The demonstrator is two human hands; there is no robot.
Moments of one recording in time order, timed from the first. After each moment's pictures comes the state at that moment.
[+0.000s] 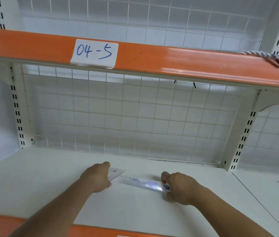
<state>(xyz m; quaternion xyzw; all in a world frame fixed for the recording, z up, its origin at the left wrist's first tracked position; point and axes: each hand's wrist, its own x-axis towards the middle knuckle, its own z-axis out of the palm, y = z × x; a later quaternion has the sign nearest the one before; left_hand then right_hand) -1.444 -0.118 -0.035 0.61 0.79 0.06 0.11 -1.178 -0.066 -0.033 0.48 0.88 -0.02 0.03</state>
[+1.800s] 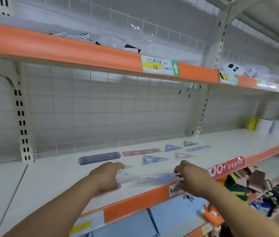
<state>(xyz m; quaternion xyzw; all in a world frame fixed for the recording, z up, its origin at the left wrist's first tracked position) -0.740 -0.029 -0.032 0.84 0.52 0.04 0.13 -0.471 -0.115 -0.021 0.72 0.69 0.06 0.00</state>
